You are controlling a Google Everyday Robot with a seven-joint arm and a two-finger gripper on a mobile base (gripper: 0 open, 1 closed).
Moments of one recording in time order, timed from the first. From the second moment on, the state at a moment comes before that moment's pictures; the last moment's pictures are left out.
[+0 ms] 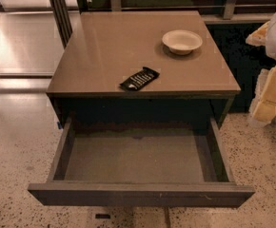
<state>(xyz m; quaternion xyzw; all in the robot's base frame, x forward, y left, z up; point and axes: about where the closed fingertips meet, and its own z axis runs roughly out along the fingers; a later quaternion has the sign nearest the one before) 0.438 -0.217 0.976 -0.60 0.78 -0.03 0.16</state>
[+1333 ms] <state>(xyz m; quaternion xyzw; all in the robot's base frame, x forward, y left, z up) 0.535 -0.143 0.938 -0.62 0.74 0.08 0.25</state>
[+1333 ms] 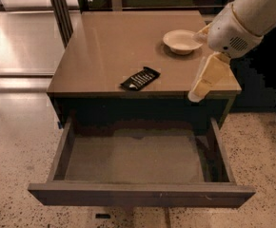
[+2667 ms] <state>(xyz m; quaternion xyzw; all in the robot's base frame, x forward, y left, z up) 0.608 -0.073 0.894 -0.64 0.70 0.15 0.27</state>
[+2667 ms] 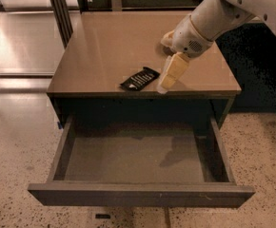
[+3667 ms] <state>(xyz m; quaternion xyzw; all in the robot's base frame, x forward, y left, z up) 0.628 -0.050 0.877 -0.62 0.69 0.17 0.33</state>
